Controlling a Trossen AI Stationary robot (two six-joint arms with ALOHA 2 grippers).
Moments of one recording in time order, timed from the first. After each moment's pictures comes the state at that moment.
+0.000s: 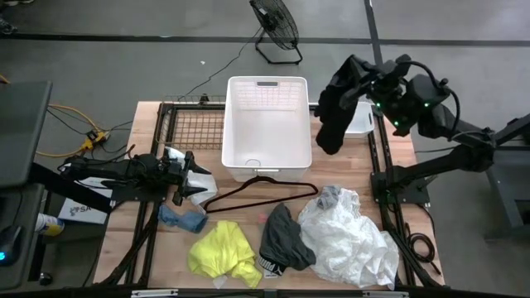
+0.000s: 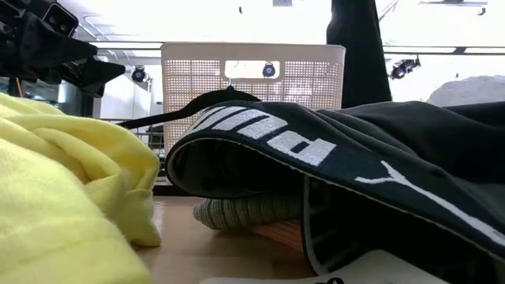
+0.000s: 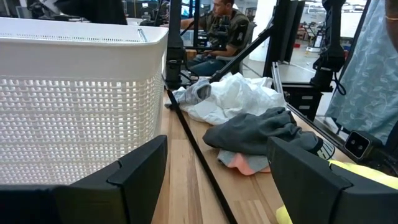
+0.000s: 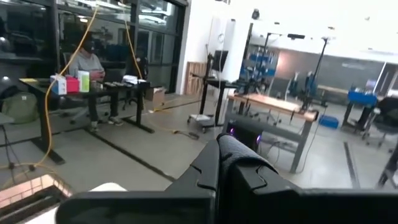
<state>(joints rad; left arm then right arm) -0.11 0.02 0.03 0.00 0.01 -0.06 -0.10 1.09 1.50 -0.27 0.89 -0.23</state>
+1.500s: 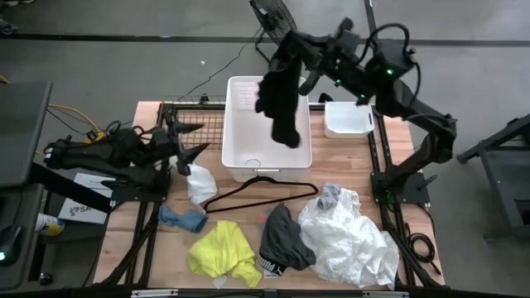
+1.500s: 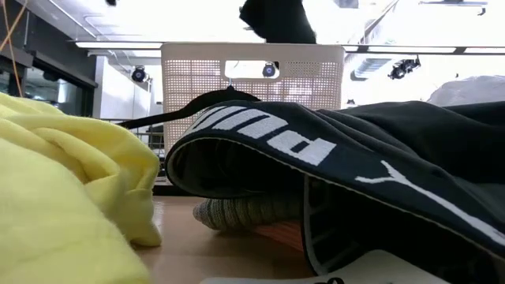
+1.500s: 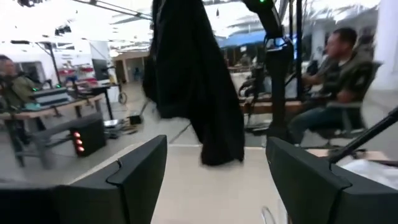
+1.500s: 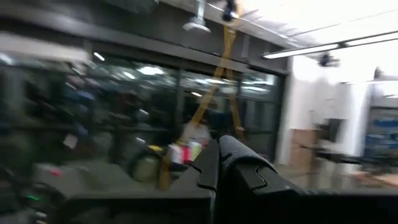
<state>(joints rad) -0.10 0.54 0.66 0.09 -0.44 0.20 -0.23 1.53 1.99 -0.08 0.23 -0.16</state>
